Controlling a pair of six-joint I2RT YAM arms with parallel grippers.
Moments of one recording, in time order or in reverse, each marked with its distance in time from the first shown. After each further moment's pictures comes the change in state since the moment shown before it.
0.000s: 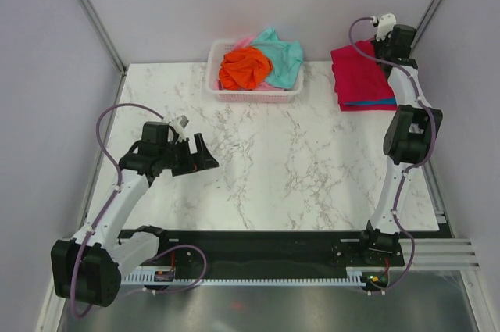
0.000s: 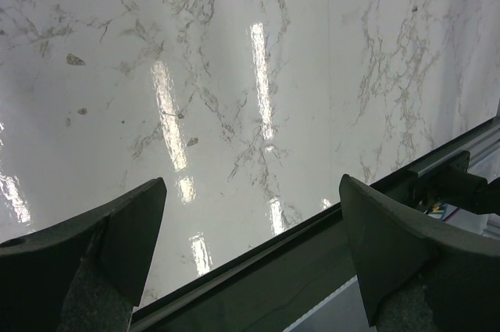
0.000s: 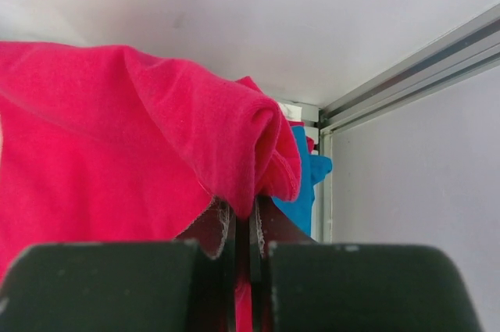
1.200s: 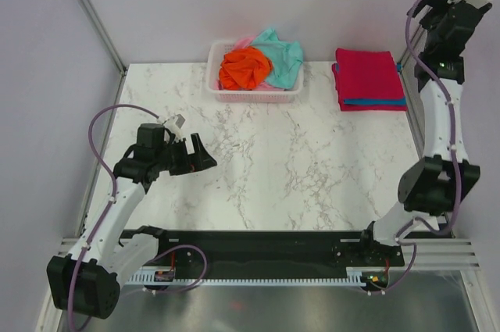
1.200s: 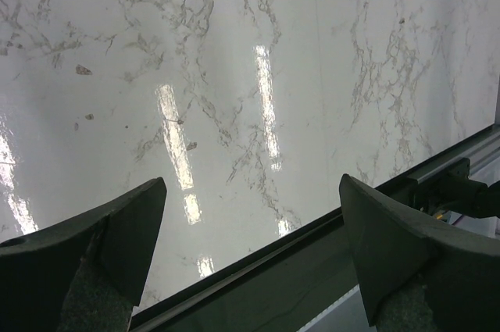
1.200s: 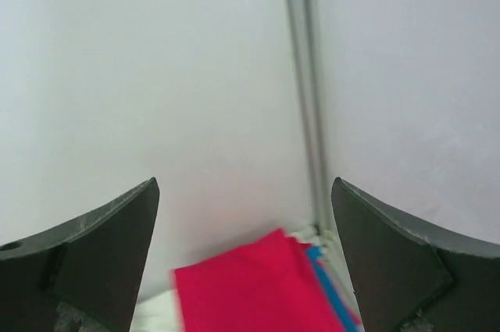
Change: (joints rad) left arm 0.000 -0.073 0.000 -0.011 -0.021 0.000; right arm -0.064 -0.464 -0.190 0.273 0.231 0.557
